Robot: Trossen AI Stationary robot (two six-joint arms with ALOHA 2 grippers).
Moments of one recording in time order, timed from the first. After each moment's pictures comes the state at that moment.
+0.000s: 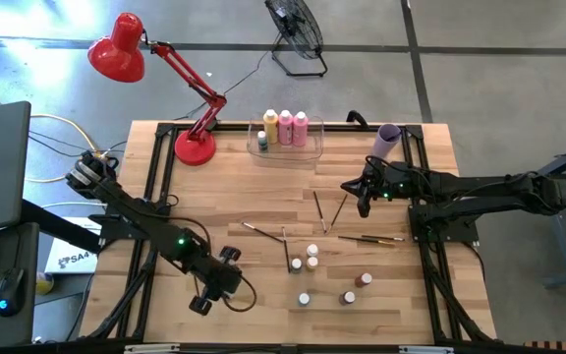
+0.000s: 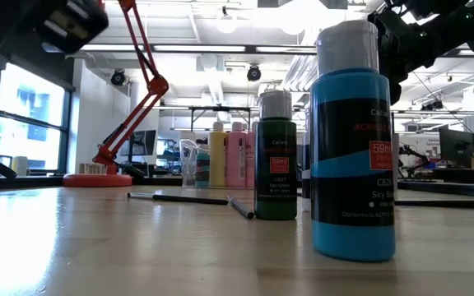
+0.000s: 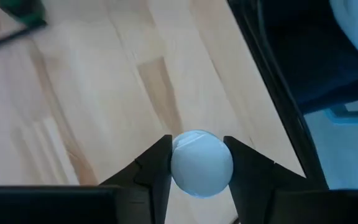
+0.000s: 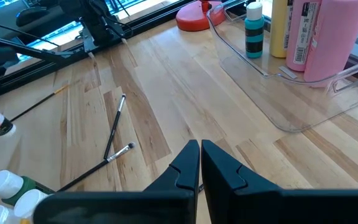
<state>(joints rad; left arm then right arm) -0.61 1.46 1.05 -0.54 0.06 -0.25 -0.15 0.83 0.45 -0.06 0.09 0.35</state>
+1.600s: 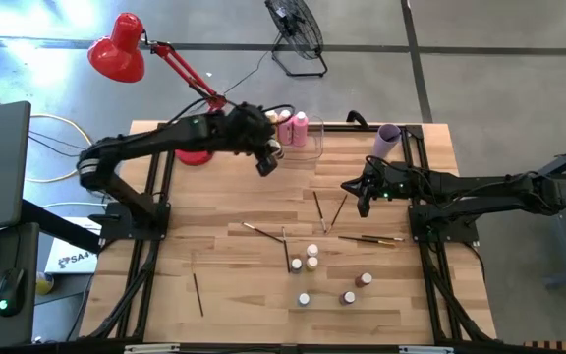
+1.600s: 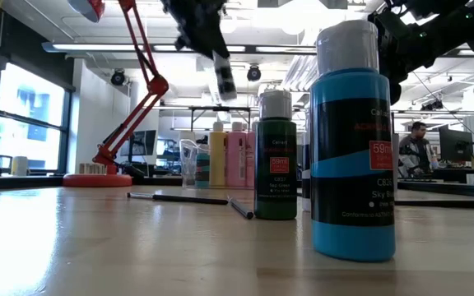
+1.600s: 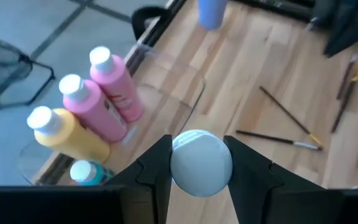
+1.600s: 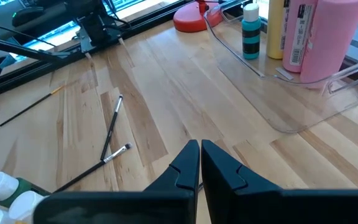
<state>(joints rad) 0.30 1.51 1.53 -0.70 -0.16 -0.10 -0.16 0.83 0.45 -0.06 0.10 0.34</state>
